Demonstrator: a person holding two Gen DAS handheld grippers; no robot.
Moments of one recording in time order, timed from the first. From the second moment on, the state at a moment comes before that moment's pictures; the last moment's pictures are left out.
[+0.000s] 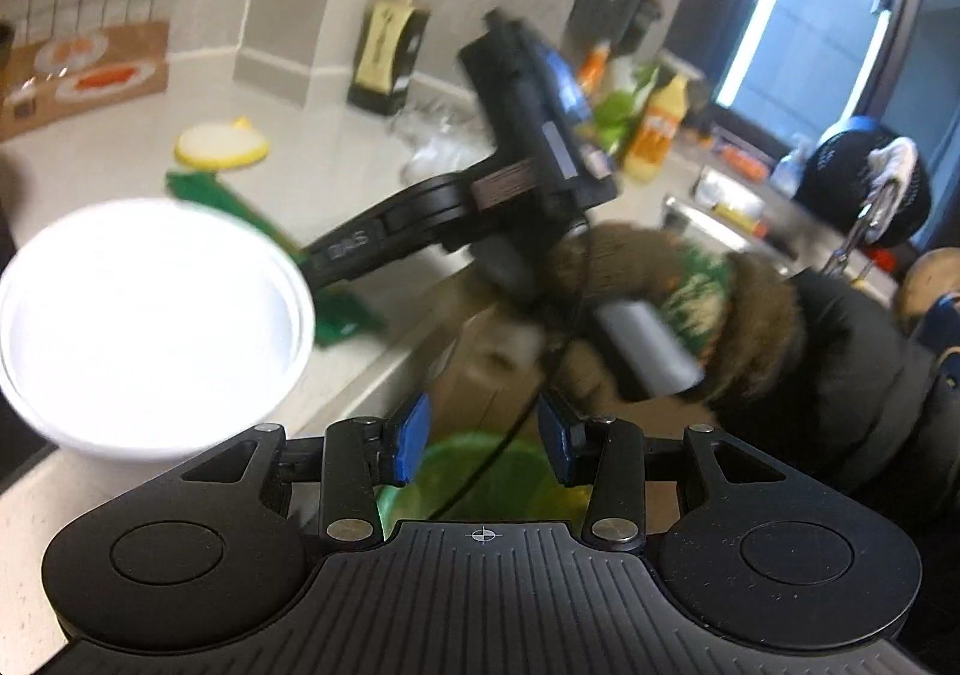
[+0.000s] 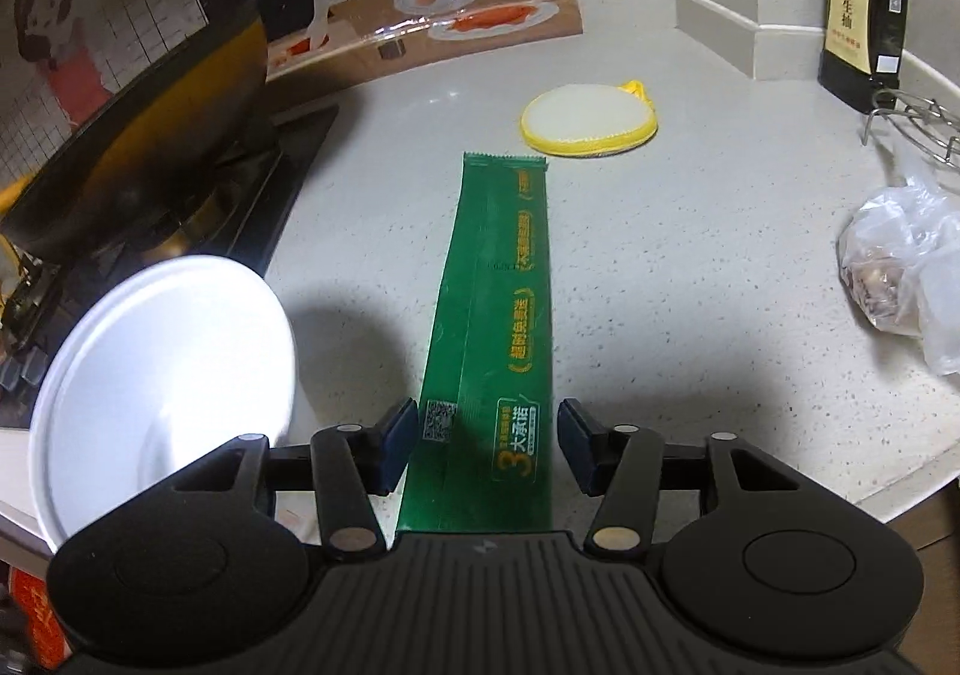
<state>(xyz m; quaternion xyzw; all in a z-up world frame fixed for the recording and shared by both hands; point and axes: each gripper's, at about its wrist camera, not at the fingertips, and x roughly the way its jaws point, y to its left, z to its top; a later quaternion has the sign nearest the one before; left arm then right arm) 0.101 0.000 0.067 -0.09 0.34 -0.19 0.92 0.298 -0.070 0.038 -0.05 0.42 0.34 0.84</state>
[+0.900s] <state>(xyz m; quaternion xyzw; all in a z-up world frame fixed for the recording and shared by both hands) 0.224 0.037 0.057 -0.14 0.33 -0.02 0.93 0.253 -0.158 0.036 -0.01 0.35 0.34 0.88</state>
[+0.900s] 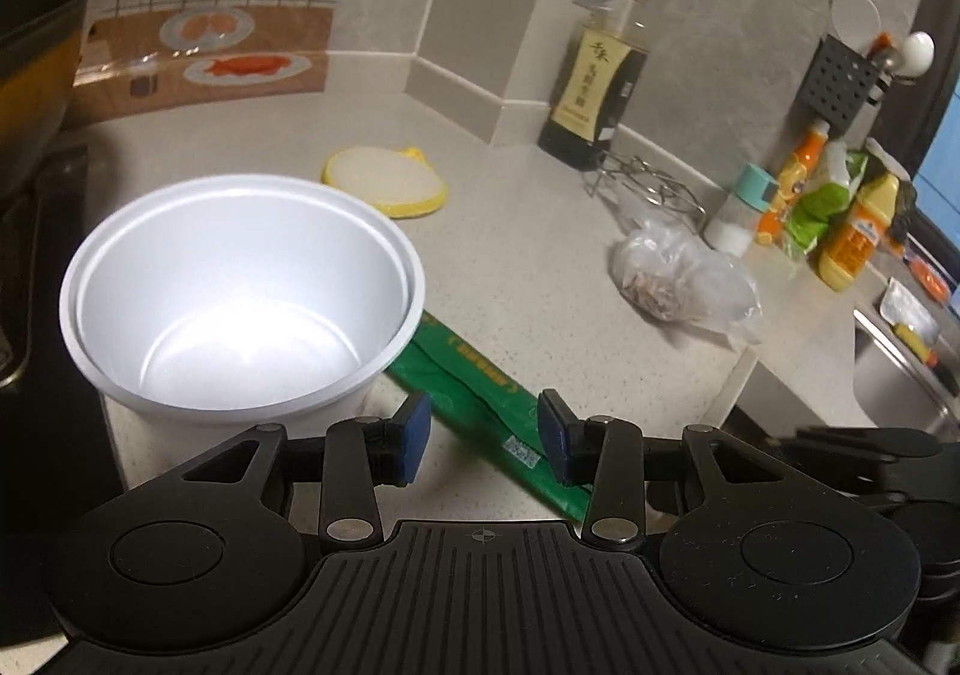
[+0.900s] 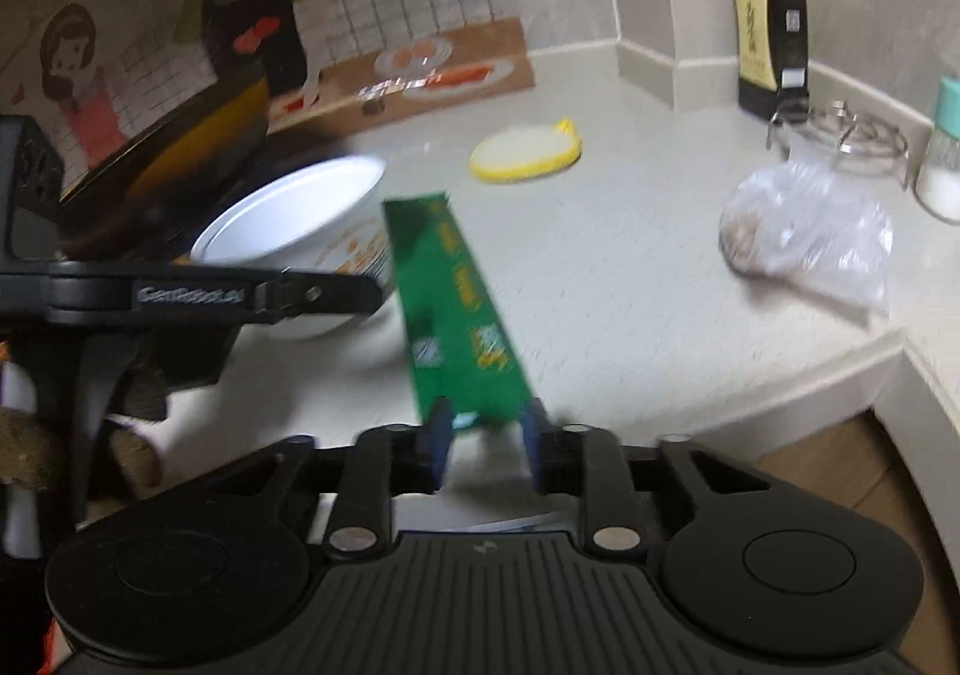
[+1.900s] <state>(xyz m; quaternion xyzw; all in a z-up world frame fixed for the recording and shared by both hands) 0.291 -0.001 0.026 0.05 0.41 -0.03 0.91 0.210 -0.237 -0.012 0.09 0.25 0.14 0.95</state>
